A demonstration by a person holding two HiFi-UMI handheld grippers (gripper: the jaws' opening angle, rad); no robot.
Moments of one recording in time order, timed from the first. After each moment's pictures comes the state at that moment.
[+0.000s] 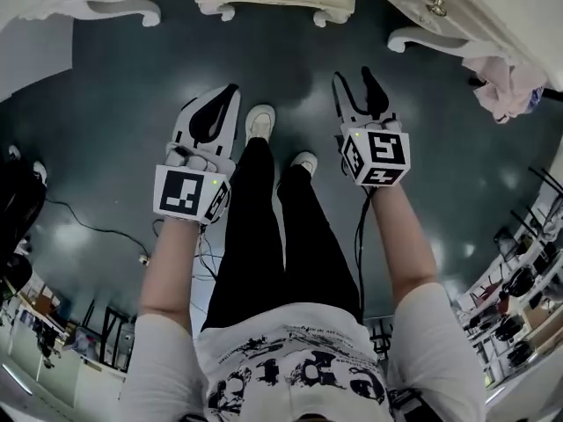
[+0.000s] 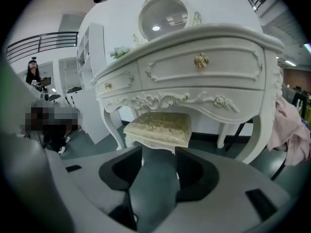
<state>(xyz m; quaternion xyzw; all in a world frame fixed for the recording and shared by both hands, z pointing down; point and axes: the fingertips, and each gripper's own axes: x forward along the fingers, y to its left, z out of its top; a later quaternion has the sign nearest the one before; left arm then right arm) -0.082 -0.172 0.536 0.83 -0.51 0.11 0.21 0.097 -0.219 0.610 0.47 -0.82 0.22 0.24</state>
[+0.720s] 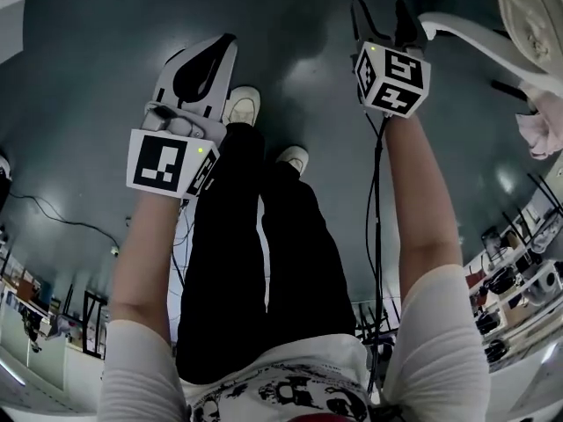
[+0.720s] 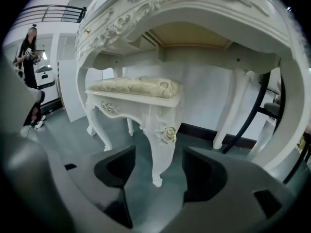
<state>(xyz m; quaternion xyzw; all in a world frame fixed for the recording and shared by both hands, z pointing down) -0.072 -0.212 0.730 0.82 -0.52 0.09 0.22 0.119 -0.332 0.827 0.50 -0.80 0.14 0.30</state>
